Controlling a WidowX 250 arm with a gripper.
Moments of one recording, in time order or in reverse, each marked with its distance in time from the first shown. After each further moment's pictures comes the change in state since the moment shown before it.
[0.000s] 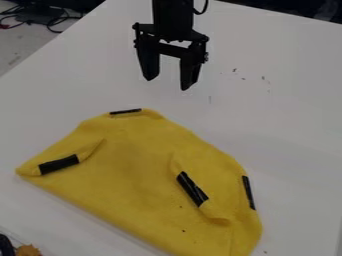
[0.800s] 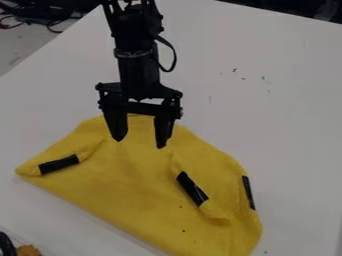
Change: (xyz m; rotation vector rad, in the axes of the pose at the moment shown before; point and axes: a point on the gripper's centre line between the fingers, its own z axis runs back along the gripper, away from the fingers) arm -0.080 -0.004 -0.037 -0.028 0.058 0.244
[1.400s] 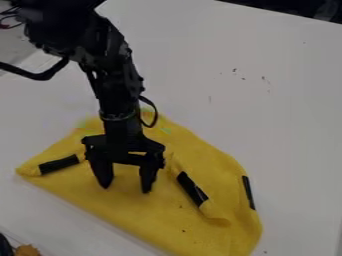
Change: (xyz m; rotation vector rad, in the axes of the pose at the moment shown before) arm -0.019 0.019 -0.060 0.010 -0.024 0.092
